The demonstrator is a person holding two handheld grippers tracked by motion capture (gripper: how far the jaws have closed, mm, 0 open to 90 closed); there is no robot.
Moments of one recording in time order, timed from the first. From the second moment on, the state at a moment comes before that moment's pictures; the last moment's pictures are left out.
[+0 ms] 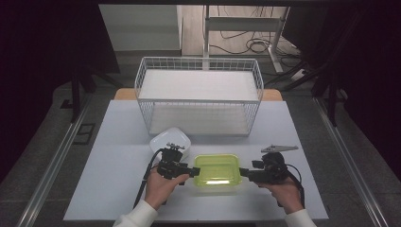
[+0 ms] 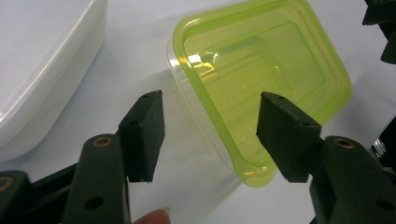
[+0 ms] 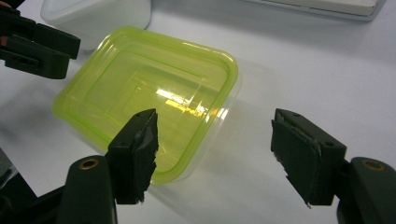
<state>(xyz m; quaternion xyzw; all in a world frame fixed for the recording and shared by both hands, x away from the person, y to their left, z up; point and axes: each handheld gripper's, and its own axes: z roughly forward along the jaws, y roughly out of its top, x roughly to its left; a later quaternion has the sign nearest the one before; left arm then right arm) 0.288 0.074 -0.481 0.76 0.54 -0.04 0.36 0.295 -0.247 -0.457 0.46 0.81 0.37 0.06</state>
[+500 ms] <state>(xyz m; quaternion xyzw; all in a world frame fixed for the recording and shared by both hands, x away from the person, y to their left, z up) 0.293 0.070 -0.488 0.76 0.55 -0.04 0.35 0.301 -0.242 -0.464 0.46 0.81 0.36 0.05</state>
